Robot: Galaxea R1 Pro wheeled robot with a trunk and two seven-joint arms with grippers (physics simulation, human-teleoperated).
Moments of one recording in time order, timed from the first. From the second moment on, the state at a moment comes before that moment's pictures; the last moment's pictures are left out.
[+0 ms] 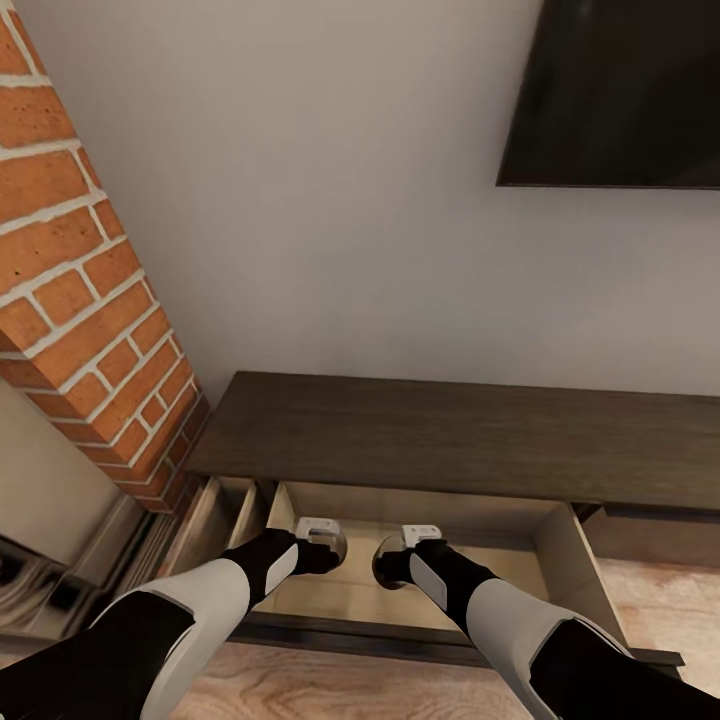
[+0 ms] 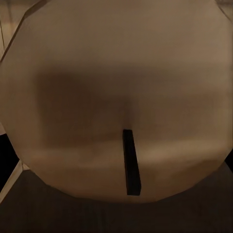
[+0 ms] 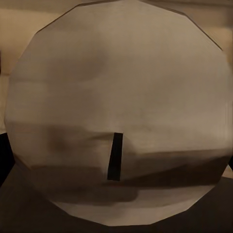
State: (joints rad) left arm -0.94 -0.17 -0.30 -0.01 0.27 0.31 -0.06; right arm -0.86 0.17 0.64 -0.16 -0.69 0.34 -0.11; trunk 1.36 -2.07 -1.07
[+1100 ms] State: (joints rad) left arm -0.94 -0.17 -0.30 -0.01 0.27 0.31 -0.06; right arm -0.86 0.17 0.64 -0.16 -0.69 0.34 -0.11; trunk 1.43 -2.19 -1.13
